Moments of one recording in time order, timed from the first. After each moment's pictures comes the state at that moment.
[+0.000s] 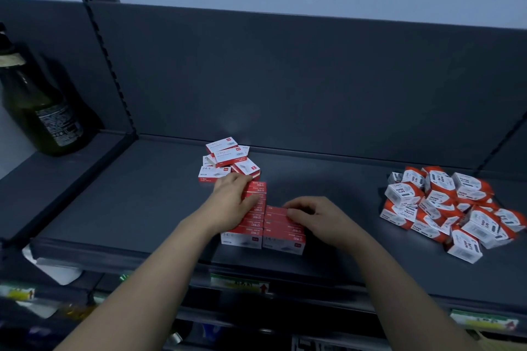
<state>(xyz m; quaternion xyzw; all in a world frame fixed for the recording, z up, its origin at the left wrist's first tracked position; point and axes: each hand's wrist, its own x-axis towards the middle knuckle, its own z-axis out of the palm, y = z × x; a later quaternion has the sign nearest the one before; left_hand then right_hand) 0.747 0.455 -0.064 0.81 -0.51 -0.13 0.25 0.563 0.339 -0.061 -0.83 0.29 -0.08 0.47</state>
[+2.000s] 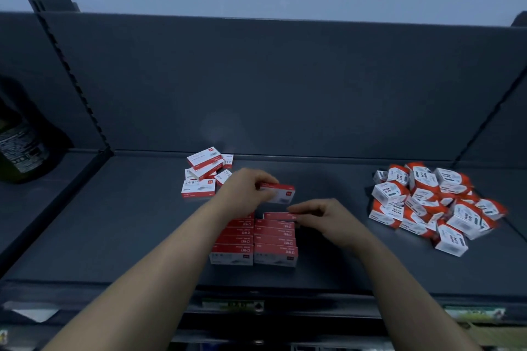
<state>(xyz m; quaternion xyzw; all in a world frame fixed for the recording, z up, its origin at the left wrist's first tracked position) 0.738 0.401 -0.032 0.74 -0.57 -0.19 0.30 0.547 0.316 -0.068 -0.72 0.32 -0.15 0.59</state>
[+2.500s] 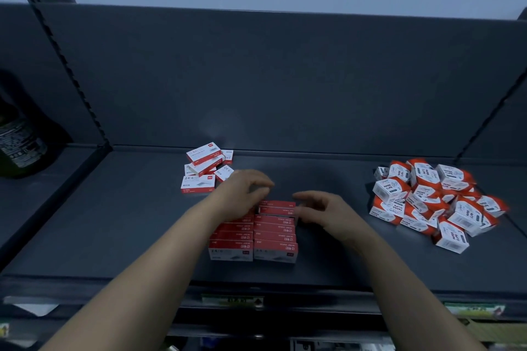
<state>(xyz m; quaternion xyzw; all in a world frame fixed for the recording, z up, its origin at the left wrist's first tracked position) 0.749 0.407 -0.044 0.72 -0.62 -0.19 0.26 0.546 0.313 -0.071 -0.70 0.35 -0.18 0.60</state>
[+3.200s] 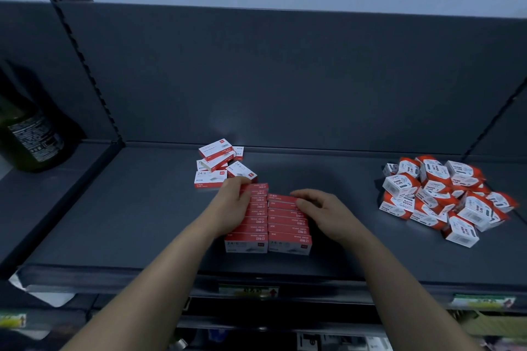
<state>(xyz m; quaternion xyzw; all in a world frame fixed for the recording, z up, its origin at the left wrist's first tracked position) 0.754 0.446 -0.060 0.78 -0.47 -0.25 0.33 0.566 0.337 -0.071 -0.75 0.34 -0.17 0.53</state>
